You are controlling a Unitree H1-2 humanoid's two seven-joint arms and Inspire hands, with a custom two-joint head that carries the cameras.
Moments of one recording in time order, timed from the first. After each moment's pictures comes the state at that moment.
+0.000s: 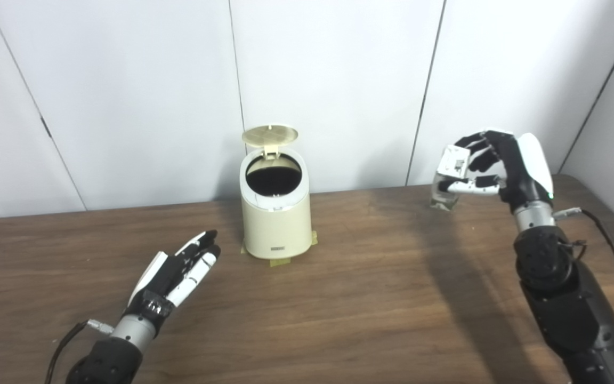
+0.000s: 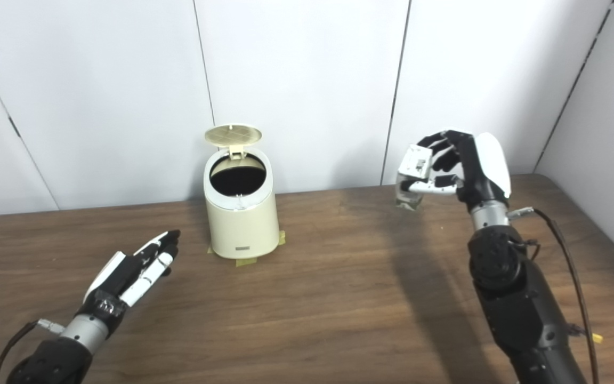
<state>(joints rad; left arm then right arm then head) -0.24 0.27 -0.13 -0.13 0.18 0.37 -0.24 -0.45 -0.43 -0.02 0.15 -0.42 0.06 -0.20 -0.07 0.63</state>
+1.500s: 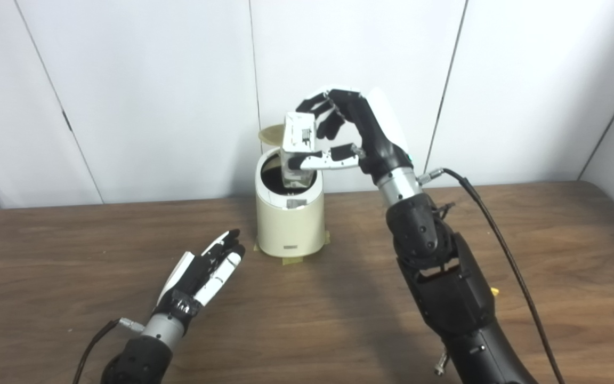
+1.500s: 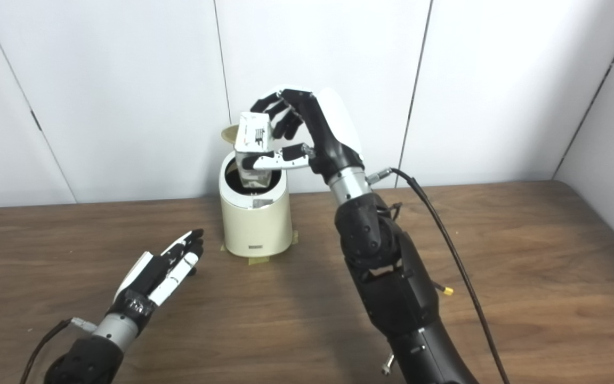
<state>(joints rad) -0.23 0.20 -0.14 -0.10 0.21 0.34 -0.20 -0.67 -0.08 0.15 0.02 -0.48 0.08 -0.06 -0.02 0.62</state>
